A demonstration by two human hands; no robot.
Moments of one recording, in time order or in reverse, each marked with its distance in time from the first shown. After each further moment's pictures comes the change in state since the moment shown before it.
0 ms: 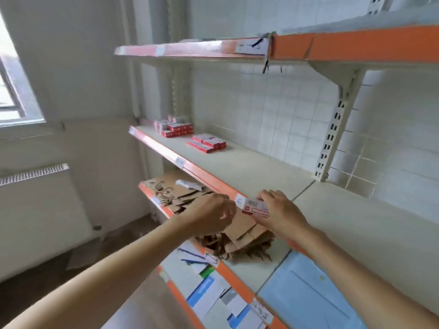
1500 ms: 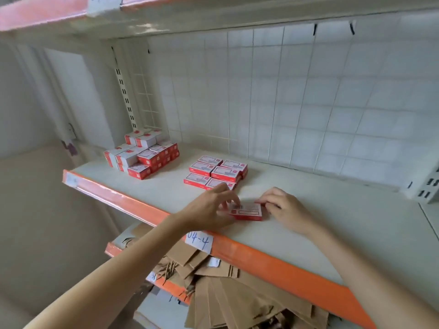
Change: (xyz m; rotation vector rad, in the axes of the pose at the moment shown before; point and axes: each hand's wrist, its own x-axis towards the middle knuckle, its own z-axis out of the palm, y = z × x) left_hand 0.225 -0.341 0.014 -0.266 -0.165 0.297; right_hand 0.311 0.027 0.142 0.367 0.090 0.290
